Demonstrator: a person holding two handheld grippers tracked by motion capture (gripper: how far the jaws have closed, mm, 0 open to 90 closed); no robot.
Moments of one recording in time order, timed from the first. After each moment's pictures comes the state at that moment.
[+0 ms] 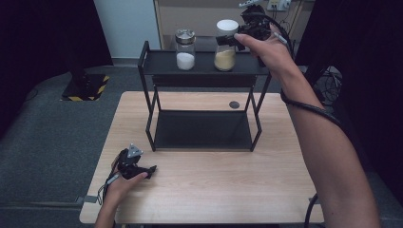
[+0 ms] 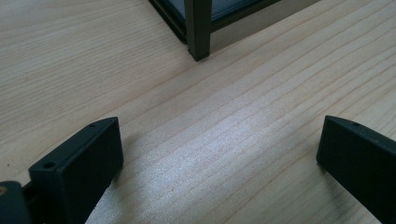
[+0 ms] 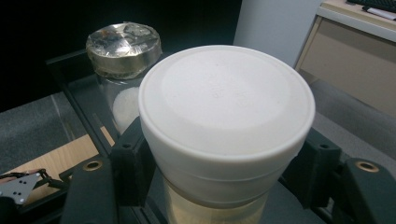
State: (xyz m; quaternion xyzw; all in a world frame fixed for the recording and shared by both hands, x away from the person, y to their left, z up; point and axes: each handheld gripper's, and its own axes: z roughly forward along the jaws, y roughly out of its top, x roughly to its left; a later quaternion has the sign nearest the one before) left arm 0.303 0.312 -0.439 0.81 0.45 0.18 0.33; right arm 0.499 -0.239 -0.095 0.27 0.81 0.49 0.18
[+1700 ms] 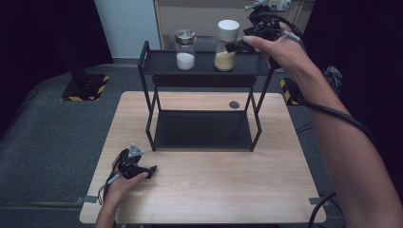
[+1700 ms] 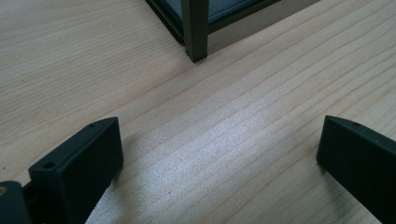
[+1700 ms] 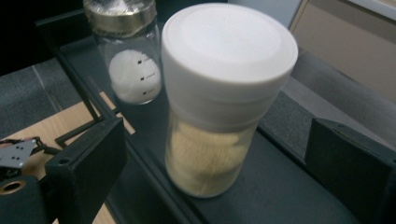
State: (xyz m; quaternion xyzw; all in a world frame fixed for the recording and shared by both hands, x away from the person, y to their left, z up) left arm 0.304 0.311 -0.439 0.81 0.45 0.18 0.33; right arm 0.477 -0.243 -0.067 0.29 0.84 0.43 0.19
